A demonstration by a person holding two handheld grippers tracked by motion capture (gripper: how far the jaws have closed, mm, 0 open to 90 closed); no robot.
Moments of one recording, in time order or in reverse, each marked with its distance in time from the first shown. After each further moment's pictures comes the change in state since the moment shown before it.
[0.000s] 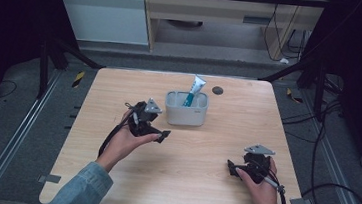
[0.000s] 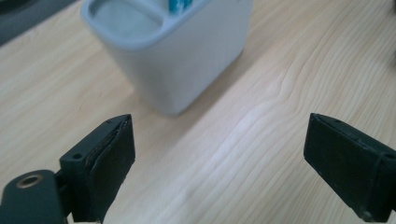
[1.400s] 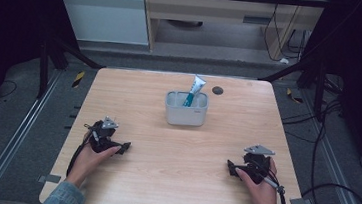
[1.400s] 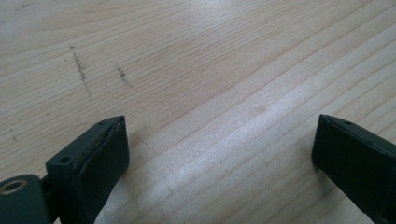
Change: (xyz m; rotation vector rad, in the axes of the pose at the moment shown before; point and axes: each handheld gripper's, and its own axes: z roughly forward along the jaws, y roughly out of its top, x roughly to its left) left arm 0.072 -0.139 0.006 0.031 0.119 -0.216; right arm 0.001 0.000 0.000 -0.001 -0.011 -0.001
